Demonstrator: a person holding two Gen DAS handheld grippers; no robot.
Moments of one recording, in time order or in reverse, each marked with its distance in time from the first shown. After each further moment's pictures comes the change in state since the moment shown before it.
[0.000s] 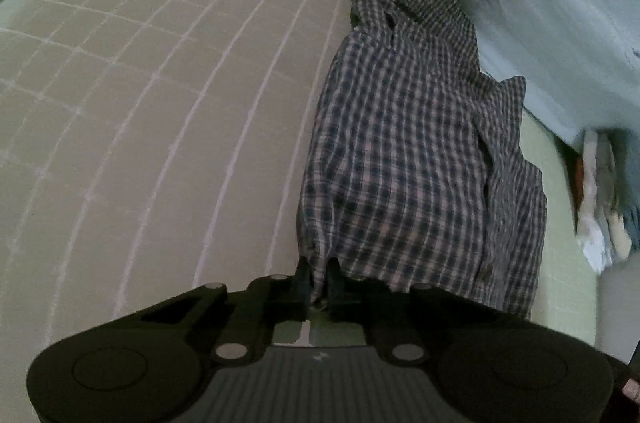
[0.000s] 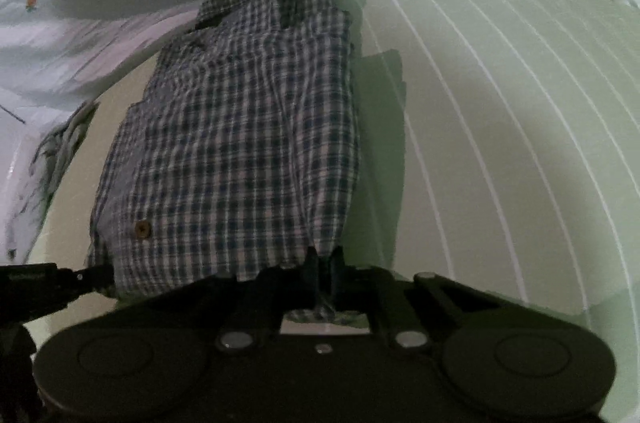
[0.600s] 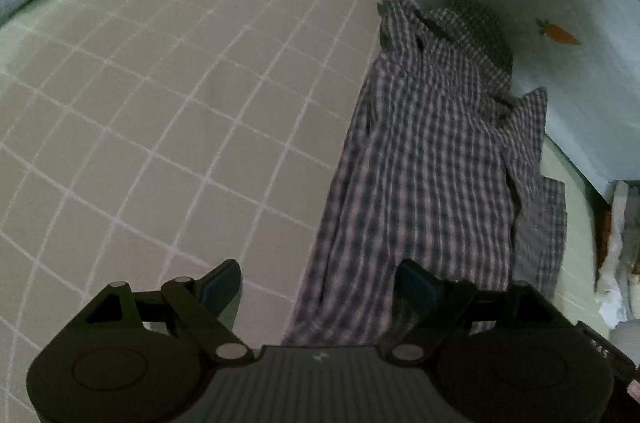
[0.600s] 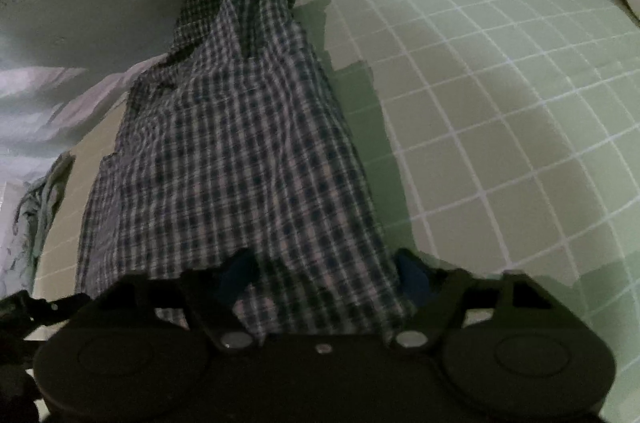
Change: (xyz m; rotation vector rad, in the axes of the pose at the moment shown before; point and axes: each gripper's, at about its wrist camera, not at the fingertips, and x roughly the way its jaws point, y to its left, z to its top) left arm 0.039 -0.006 0.067 -0.103 -0.032 0.060; right arm 0.048 -0.014 0.080 0.037 -0.051 -0.030
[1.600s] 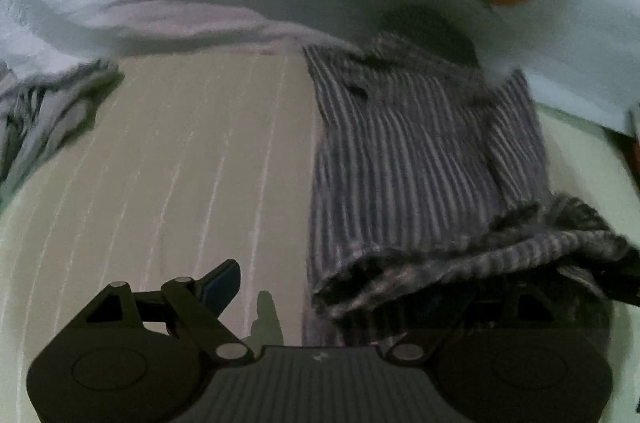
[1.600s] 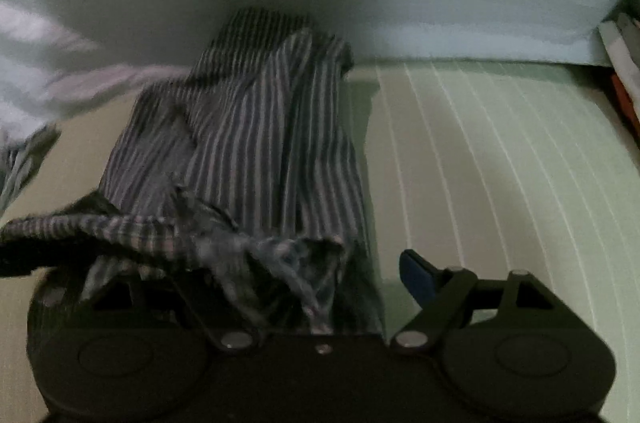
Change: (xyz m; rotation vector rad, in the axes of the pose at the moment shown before) left arm 0.032 -0.068 0.067 0.376 -0.178 0.176; right arm 0.022 0.050 0.069 -0.300 -0.137 -0.105
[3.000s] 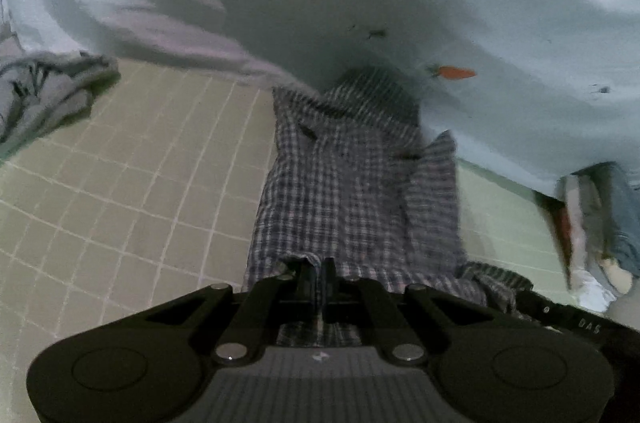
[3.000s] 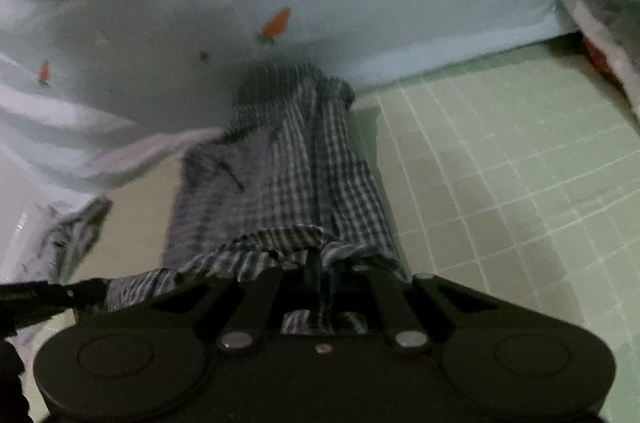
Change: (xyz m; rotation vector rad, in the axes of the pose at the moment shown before) left arm -0.065 0.004 -0.018 -0.172 -0.056 -0.201; right arm -0.056 -0.005 -0.024 0.193 -0.069 0.109
